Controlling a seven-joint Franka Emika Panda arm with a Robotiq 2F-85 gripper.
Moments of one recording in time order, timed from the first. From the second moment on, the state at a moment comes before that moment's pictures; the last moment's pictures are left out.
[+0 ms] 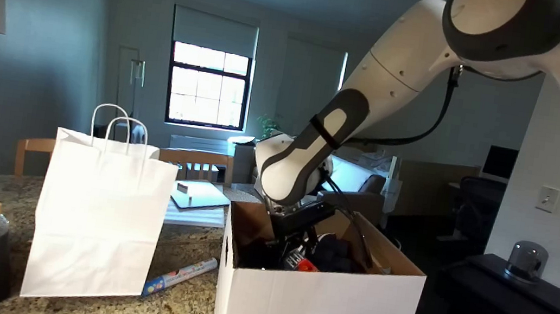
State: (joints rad) arm 0.21 0.46 0.03 -2.05 -0.33 2.24 0.39
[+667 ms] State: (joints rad) arm 0.23 0.46 0.00 -2.05 -0.28 2.31 0.47
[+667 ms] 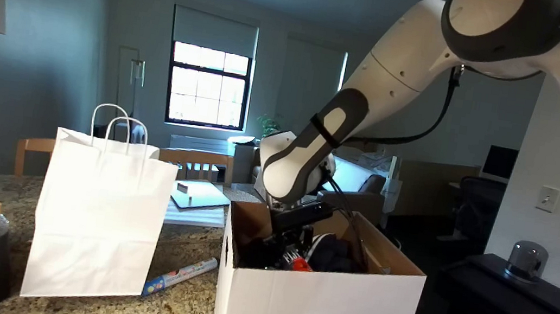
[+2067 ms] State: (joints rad) arm 0.14 -0.09 0.04 -2.04 0.01 1.93 0.55
